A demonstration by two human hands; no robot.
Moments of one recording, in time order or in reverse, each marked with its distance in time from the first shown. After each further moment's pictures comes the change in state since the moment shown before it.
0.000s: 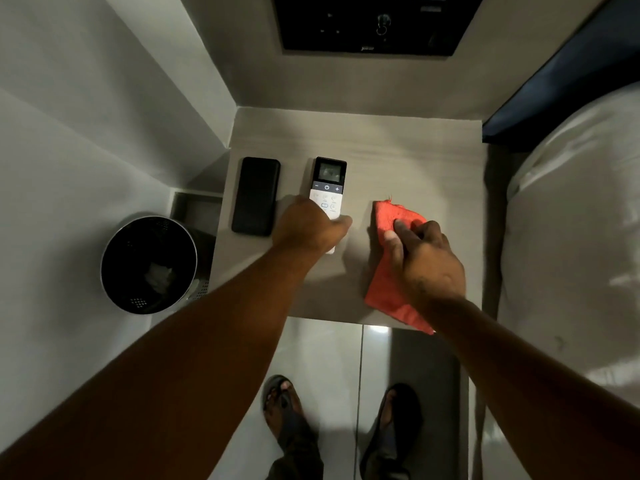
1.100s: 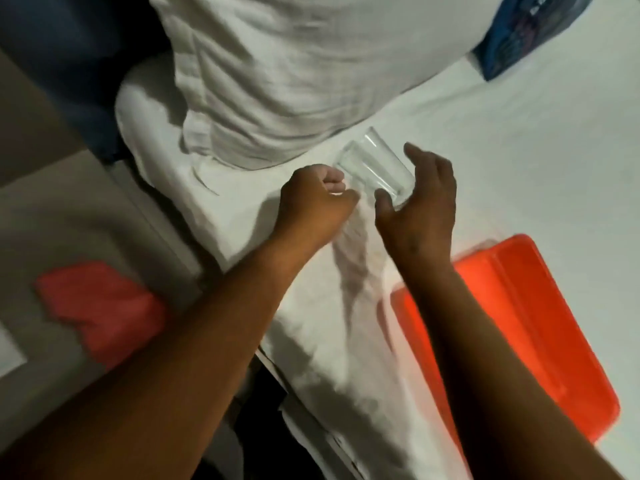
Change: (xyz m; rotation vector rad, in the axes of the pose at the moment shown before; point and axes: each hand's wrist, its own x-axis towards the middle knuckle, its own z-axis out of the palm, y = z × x) left_hand -0.336 0.302 0.095 -0.382 -0.770 0.679; right_hand -0.240 0.240 -0.225 0.248 0.889 0.645
